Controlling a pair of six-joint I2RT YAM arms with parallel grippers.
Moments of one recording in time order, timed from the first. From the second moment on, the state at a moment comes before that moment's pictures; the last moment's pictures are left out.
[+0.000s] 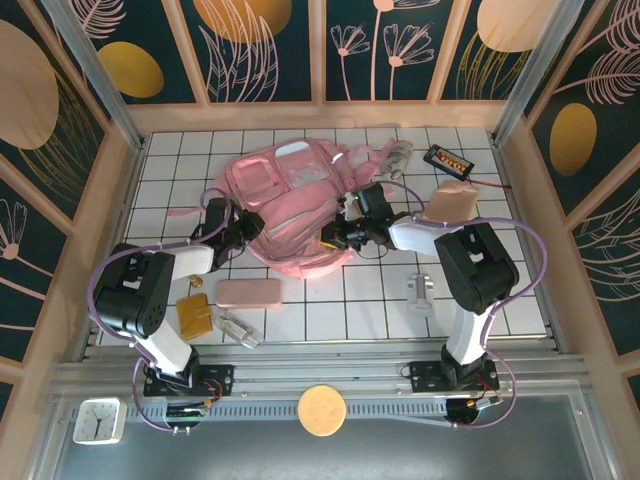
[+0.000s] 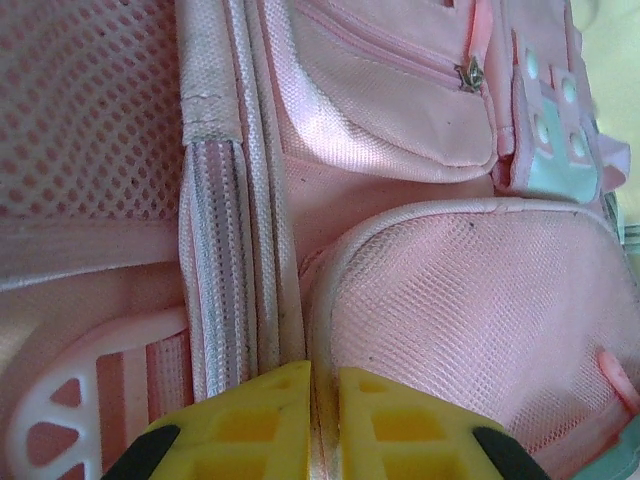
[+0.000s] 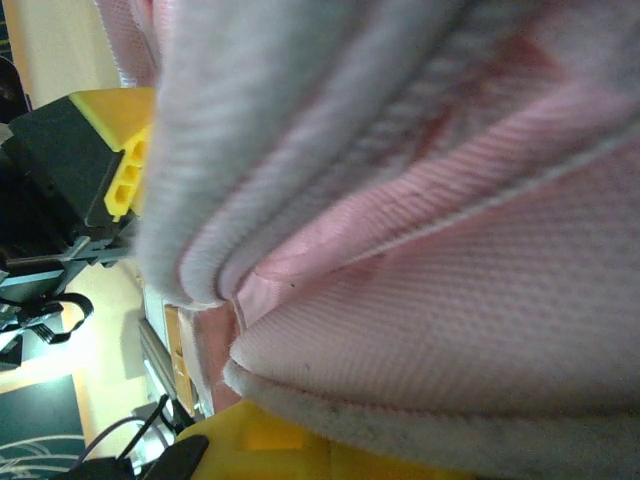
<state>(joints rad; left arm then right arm) -0.27 1.65 0.68 0.34 0.21 -0.97 0.56 1.82 1.02 0.01 -0.67 0.81</state>
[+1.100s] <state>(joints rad) -0.33 1.35 0.67 0.01 0.24 -0.68 0.39 1.83 1.24 -0.26 -0.63 0.64</state>
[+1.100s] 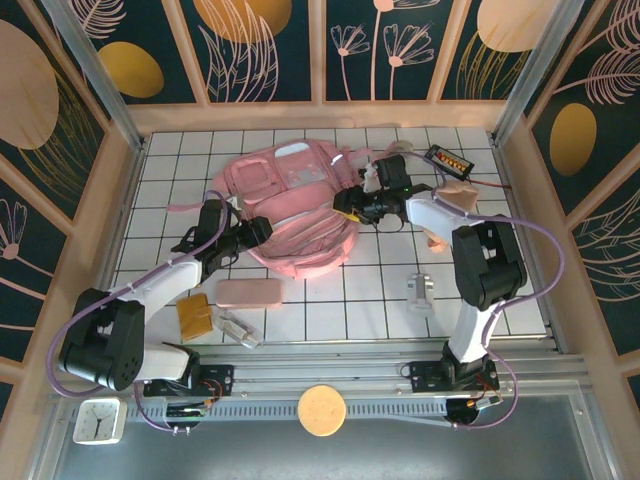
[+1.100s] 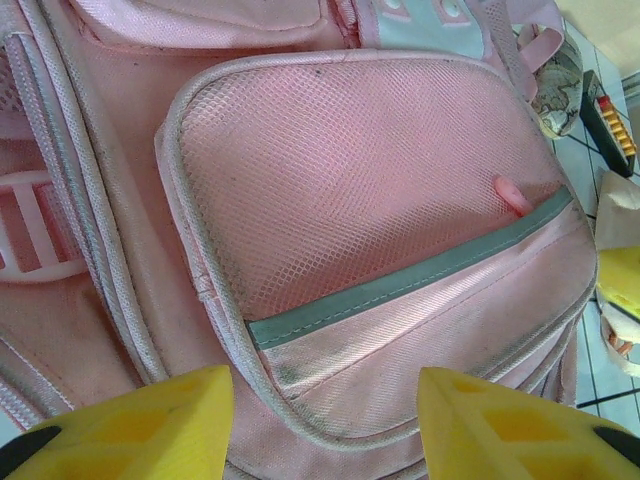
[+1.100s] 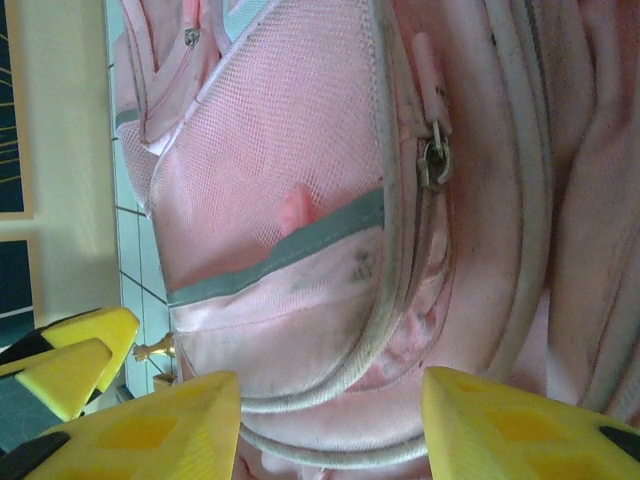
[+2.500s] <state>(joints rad) -0.33 1.28 0.61 -0.03 0.24 -0.63 0.46 1.90 1.29 -0.18 -0.61 0.74</state>
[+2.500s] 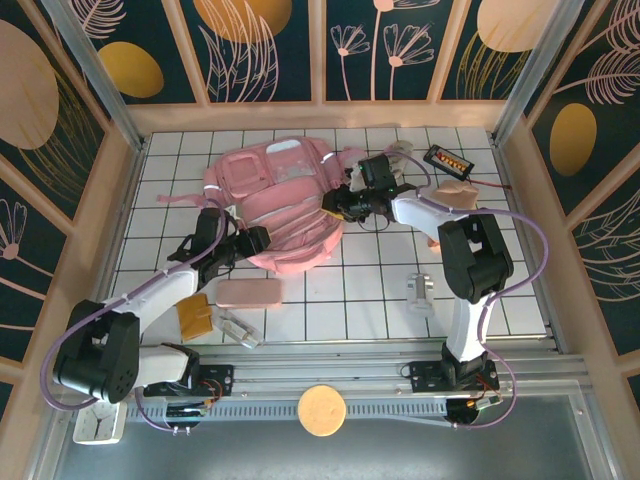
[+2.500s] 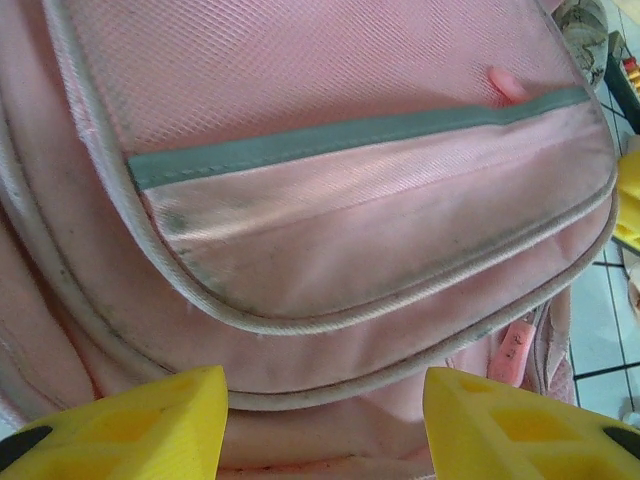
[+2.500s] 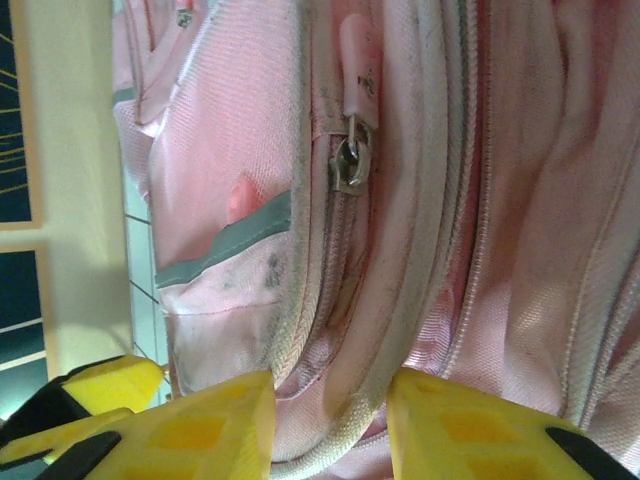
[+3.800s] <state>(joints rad) -0.34 1.48 0.79 -0.11 0.31 -0.45 0.58 2.00 1.37 0.25 -0.66 1.15</state>
